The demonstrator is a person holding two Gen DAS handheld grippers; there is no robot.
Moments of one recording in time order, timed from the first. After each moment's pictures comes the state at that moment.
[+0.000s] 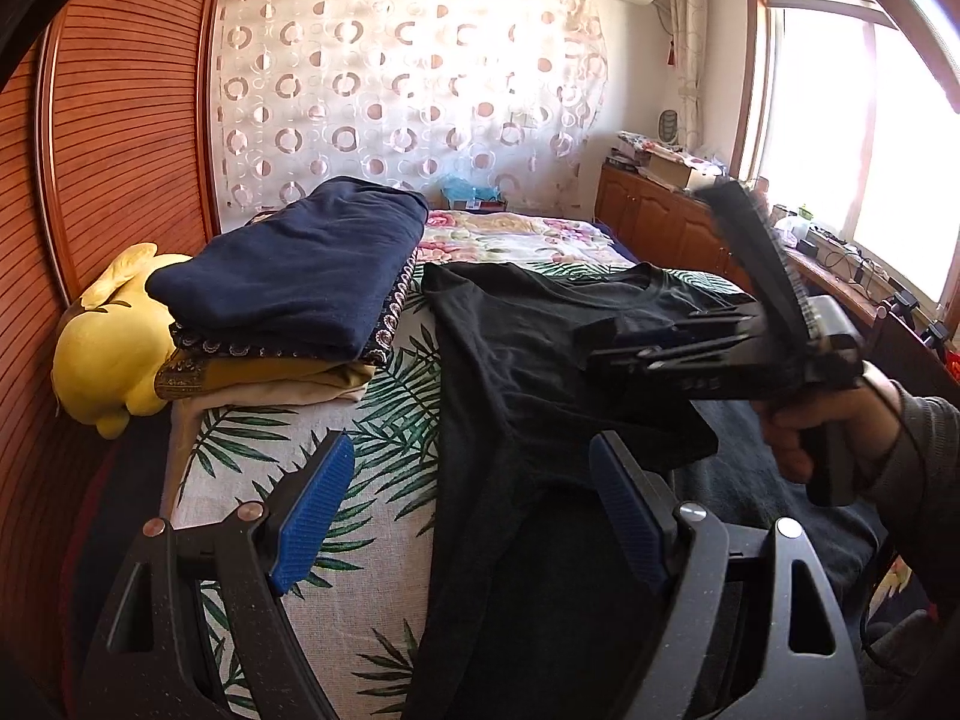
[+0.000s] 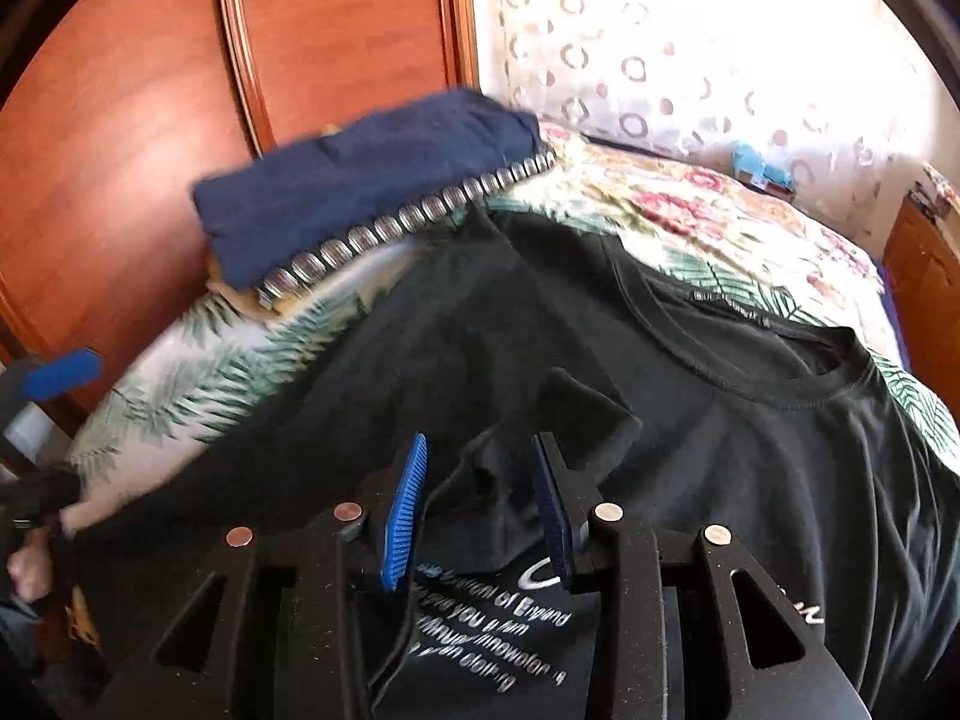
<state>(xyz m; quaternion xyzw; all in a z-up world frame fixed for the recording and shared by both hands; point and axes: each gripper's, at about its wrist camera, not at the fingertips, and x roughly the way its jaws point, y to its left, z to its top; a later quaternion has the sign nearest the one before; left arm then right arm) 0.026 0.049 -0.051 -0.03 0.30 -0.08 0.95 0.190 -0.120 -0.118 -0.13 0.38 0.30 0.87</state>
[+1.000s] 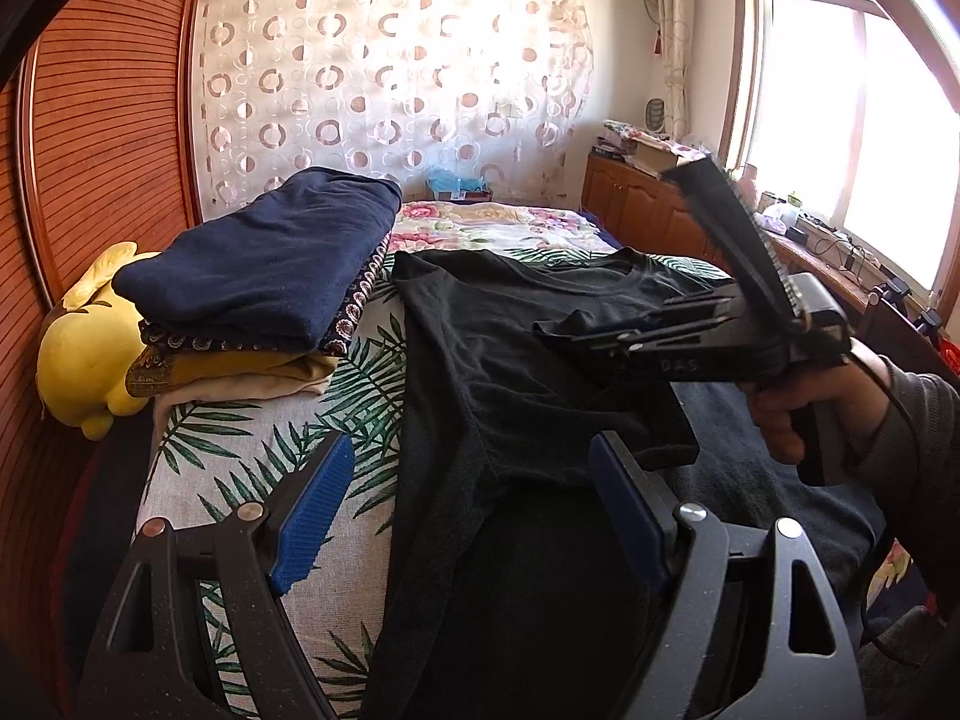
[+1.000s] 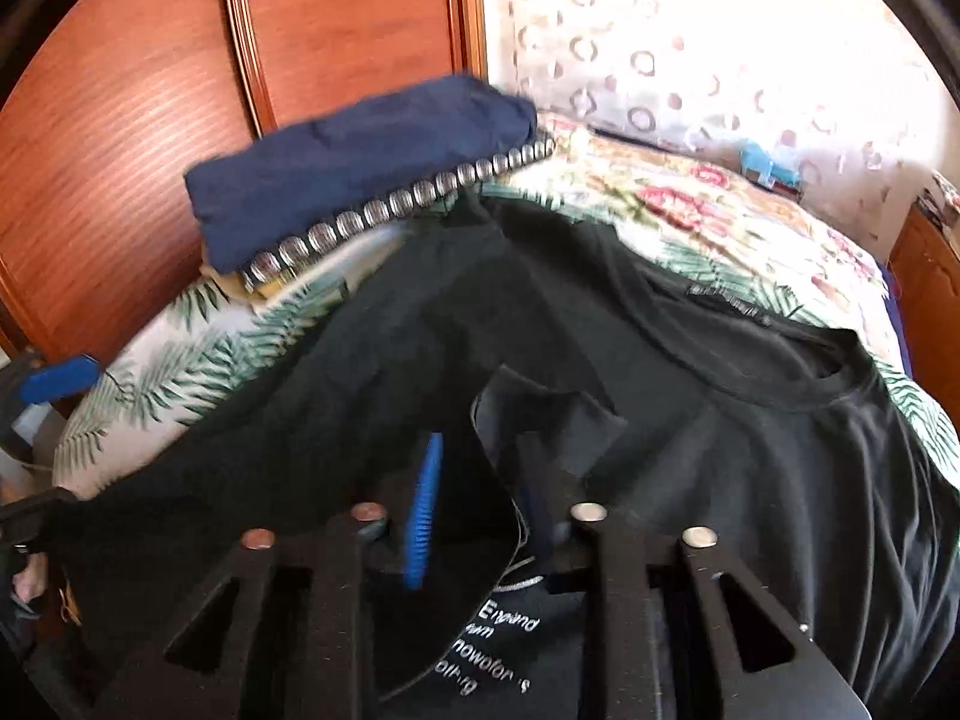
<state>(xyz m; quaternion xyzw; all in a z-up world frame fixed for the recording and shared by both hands) 0.029 0.031 -0.056 -0.02 0.31 -0.10 0.95 0.176 -0.139 -0.104 -0.14 0.38 0.33 0.85</state>
